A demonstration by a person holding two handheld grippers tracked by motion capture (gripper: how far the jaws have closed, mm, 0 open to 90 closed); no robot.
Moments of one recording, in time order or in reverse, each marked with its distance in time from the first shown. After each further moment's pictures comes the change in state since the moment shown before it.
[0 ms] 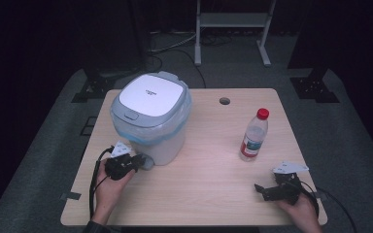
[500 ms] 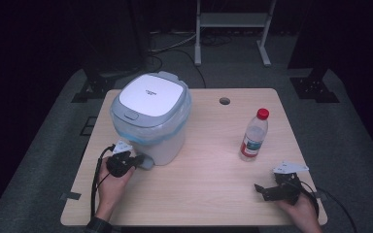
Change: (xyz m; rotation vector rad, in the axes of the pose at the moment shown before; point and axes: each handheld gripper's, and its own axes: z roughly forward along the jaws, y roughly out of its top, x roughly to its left) left arm 0.005 0.001 0.010 0.038 0.009 -0.037; right arm 0.000 0.000 0.000 0.000 0.000 0.000
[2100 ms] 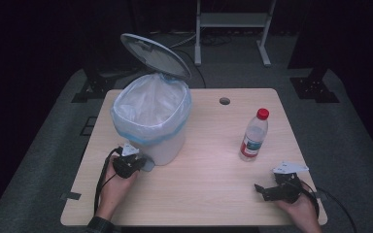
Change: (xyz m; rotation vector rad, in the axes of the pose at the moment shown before) left arm -0.006 -0.007 0.014 0.072 0.053 0.078; right arm 0.000 0.000 0.000 0.001 0.000 0.000
